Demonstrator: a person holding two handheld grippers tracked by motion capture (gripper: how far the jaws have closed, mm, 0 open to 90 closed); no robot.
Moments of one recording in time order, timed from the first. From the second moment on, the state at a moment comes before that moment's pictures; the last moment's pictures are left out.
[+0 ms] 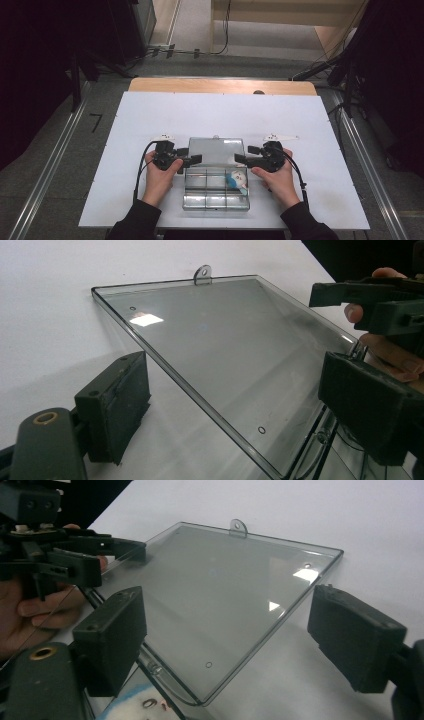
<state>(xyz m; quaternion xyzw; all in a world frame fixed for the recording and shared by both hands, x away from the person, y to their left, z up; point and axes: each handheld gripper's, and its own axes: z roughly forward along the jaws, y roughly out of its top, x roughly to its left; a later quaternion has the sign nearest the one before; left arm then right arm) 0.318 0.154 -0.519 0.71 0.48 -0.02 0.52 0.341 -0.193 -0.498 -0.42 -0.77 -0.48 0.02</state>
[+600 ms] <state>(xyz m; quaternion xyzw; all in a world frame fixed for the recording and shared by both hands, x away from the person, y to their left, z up) 0.317 0.152 -0.520 0.72 0.48 -0.03 0.51 0.343 -0.187 -0.510 -0.45 -0.77 -0.46 0.04</state>
